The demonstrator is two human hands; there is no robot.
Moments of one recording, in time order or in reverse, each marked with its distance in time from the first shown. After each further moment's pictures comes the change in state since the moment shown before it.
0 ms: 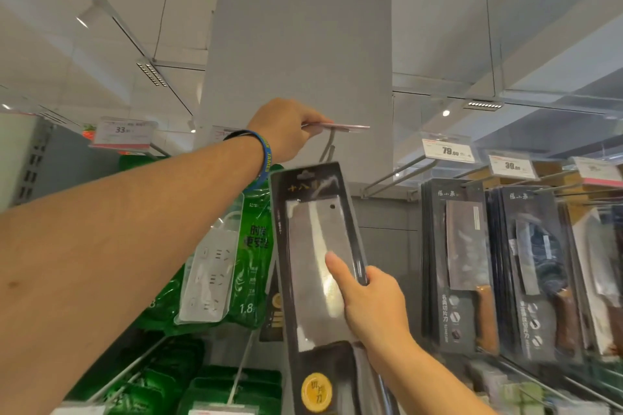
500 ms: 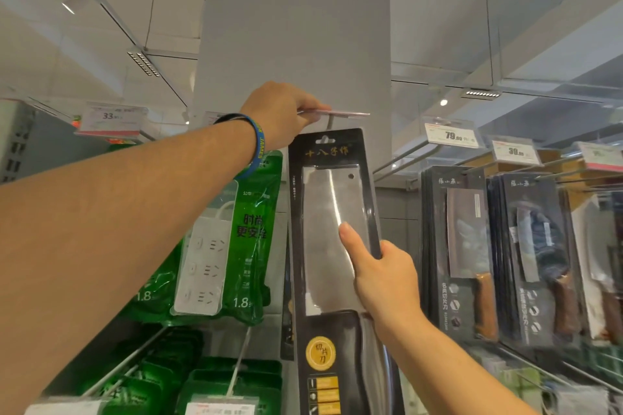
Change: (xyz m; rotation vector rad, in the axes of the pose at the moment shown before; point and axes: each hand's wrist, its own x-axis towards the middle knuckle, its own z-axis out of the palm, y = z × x) left_hand -0.002 -0.004 0.002 0.010 -0.037 -0.016; right_hand 0.018 -0.003 -0.004 0.028 0.080 -0.054
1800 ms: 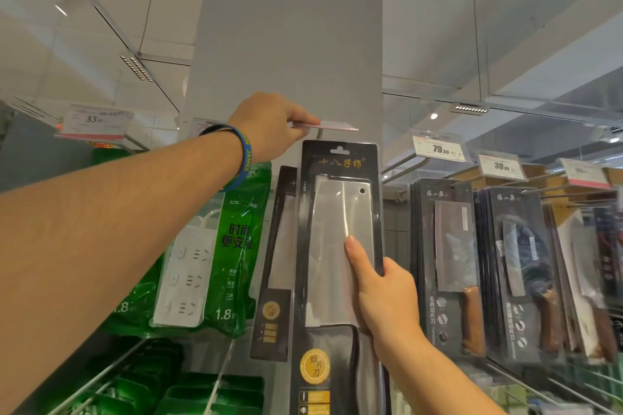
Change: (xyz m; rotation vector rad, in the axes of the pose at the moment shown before) left_hand 0.000 0.001 0.005 0.029 0.042 -0.012; right_hand 0.011 0.021 -0.011 0.118 0.047 0.008
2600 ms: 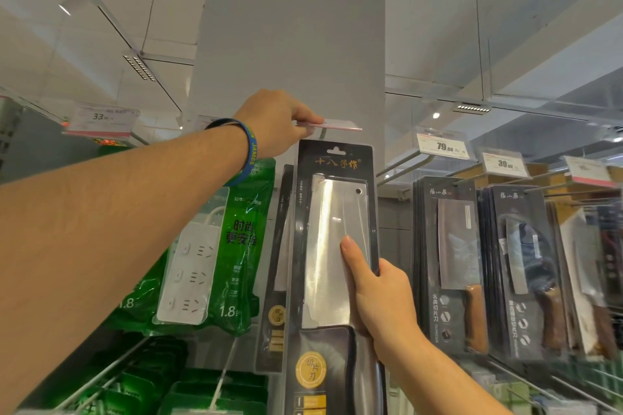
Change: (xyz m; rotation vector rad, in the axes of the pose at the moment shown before) left_hand 0.000 -0.002 0.000 0.012 -0.024 0.004; right_hand -0.010 -0.007 0.005 0.035 -0.073 0.042
